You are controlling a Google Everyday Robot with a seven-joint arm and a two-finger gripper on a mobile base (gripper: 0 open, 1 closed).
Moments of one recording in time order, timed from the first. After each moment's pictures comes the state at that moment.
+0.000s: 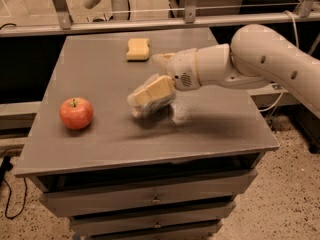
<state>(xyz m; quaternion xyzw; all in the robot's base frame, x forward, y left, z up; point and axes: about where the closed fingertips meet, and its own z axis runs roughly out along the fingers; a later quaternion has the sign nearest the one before) 0.575 0.024 0.906 -0.47 0.67 0.35 0.46</state>
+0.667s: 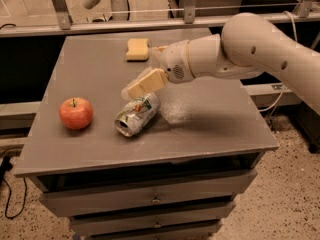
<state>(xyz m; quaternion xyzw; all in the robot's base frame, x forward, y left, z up) 0.587 0.039 0.915 -0.48 0.67 0.33 0.45</state>
